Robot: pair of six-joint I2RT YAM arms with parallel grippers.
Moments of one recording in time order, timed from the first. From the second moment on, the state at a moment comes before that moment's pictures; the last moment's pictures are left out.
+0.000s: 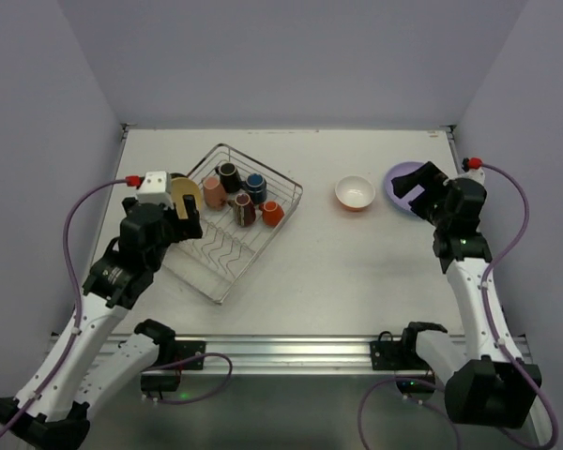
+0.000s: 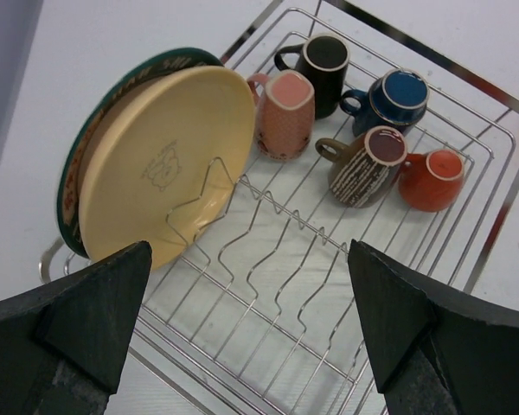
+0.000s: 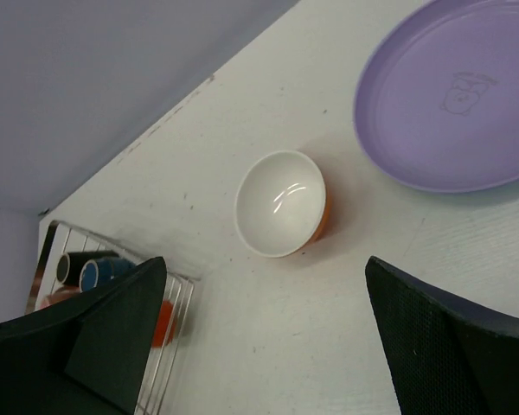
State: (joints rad) left arm -0.42 0.70 0.85 -0.56 -0.37 -0.26; right arm -0.09 1.00 0.82 -0.20 -0.09 0.67
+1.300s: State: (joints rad) left arm -0.32 1.40 1.33 -0.76 -0.56 0.08; right arm -0.09 1.02 0.74 -0.14 -0.44 0.59
